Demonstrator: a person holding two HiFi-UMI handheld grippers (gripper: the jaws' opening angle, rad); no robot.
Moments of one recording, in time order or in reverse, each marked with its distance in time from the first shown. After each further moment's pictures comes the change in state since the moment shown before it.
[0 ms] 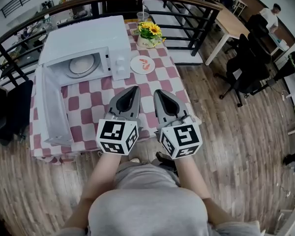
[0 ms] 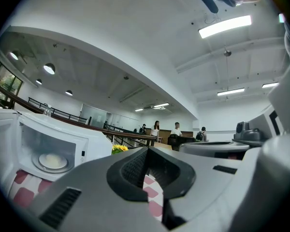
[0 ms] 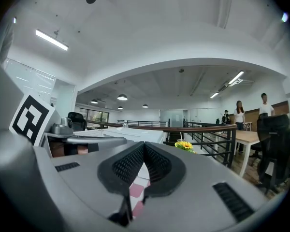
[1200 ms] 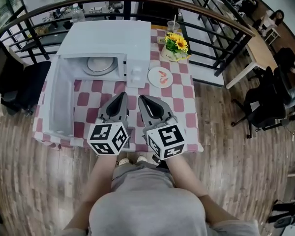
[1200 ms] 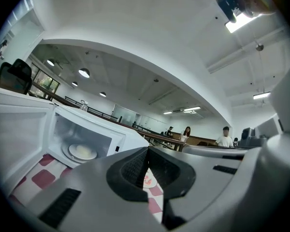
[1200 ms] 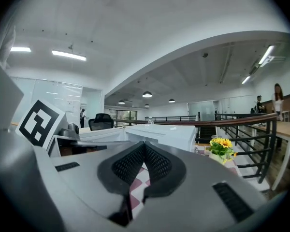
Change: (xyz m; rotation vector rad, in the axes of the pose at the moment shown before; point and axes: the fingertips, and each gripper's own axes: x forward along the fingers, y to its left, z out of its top) left arm 0.000 0.084 -0.011 -0.148 -0.052 0.351; right arm 0.081 0.038 -0.011 0.007 0.028 0.383
